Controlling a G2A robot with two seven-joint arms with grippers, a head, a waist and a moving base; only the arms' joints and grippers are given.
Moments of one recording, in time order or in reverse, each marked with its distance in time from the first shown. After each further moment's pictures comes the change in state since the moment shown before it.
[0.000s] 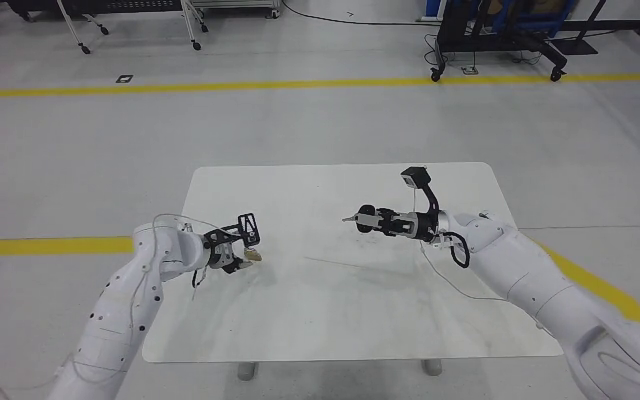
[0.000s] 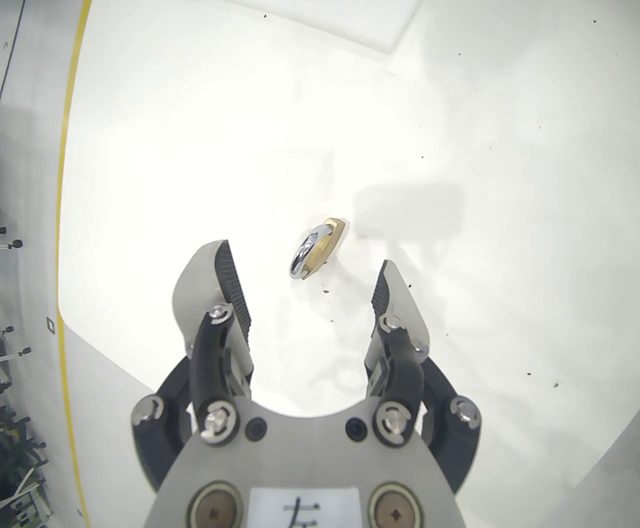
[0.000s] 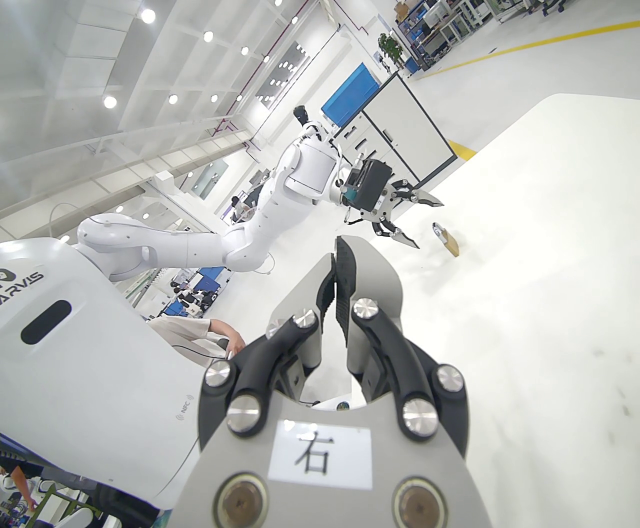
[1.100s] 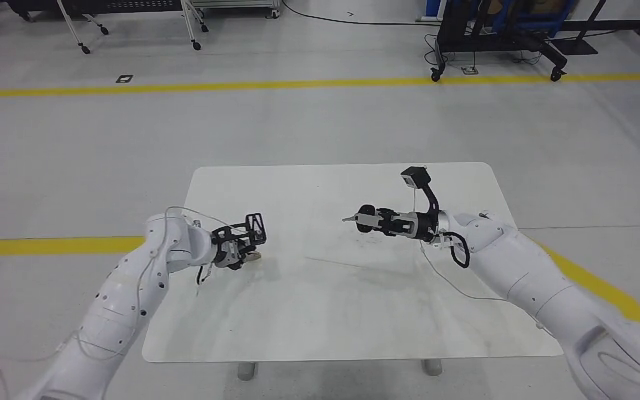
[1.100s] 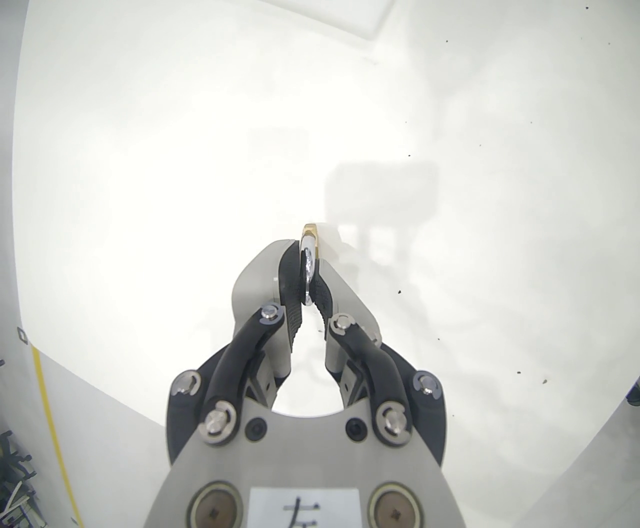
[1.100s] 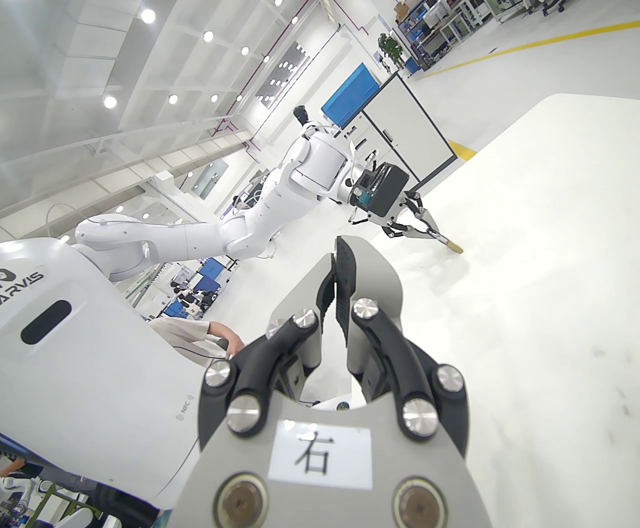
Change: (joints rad) left arm -0.131 0.048 0.198 0.087 -0.175 0.052 -0.077; right arm 0.000 0.000 0.000 0.000 0.000 0.000 0.000
